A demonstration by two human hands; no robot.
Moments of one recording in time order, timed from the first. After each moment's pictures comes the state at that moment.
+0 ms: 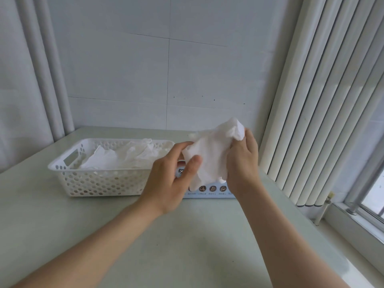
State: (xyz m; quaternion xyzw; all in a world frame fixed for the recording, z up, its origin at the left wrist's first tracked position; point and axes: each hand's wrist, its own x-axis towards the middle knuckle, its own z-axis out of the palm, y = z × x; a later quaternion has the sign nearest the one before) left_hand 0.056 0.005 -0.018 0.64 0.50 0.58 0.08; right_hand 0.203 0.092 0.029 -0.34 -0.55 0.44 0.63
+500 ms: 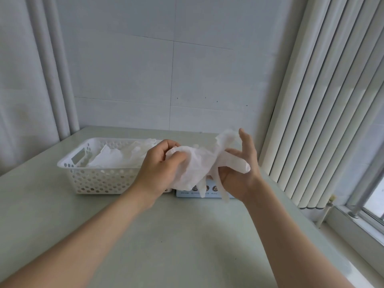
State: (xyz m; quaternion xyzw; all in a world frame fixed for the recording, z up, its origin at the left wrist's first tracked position) left_hand 0.039 -0.003 0.006 0.48 0.52 0.65 0.27; right_hand 0.213 0.092 0.025 -0.24 -0.47 0.75 0.40
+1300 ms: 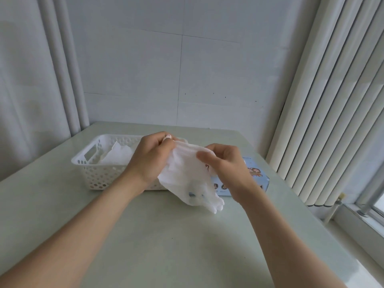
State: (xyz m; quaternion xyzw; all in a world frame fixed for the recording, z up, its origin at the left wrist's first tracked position) left_hand 0.000 -0.013 0.022 0.51 0.56 0.62 0.21; right_hand 0.188 0.073 0.017 -0.31 -0.74 0.45 0.40
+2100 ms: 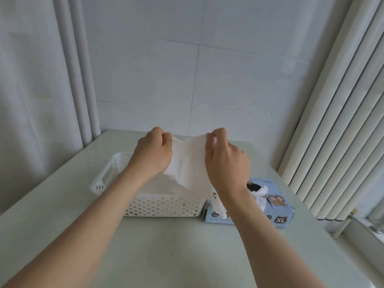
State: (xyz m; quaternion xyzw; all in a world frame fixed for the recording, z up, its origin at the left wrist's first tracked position) left_hand -0.073 0.018 0.072 0.48 0.75 0.46 0.03; right_hand 0.085 0.107 0.048 -0.38 -0.74 -0.12 0.54
